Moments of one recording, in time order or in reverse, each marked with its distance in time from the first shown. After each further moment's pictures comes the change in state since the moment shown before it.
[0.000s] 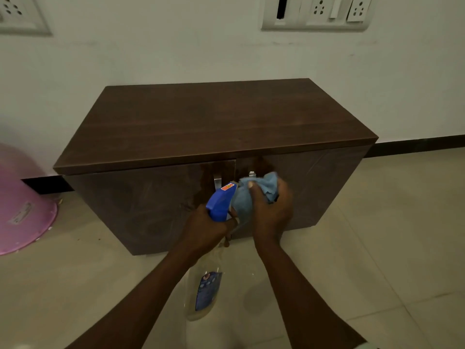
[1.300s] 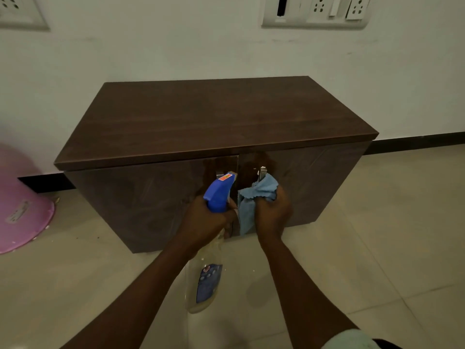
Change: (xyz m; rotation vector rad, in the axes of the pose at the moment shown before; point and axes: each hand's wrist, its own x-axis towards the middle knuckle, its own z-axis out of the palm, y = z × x) left_hand 0.004 0.000 -0.009 -0.100 0.029 0.106; right_hand -0.001 0.025 0.004 0.054 -0.084 0.076
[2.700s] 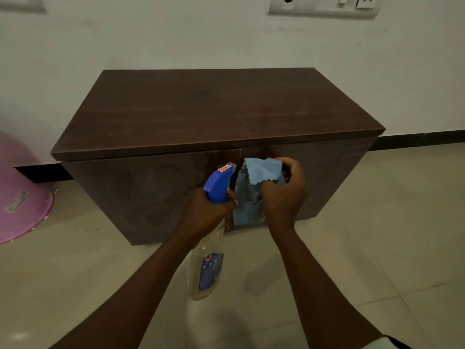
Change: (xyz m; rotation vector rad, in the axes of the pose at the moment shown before) left_hand 0.008 -0.008 -0.001 -0.038 0.010 -0.053; right_hand 0.004 -0.055 -0.014 -0.029 0.010 -0.108
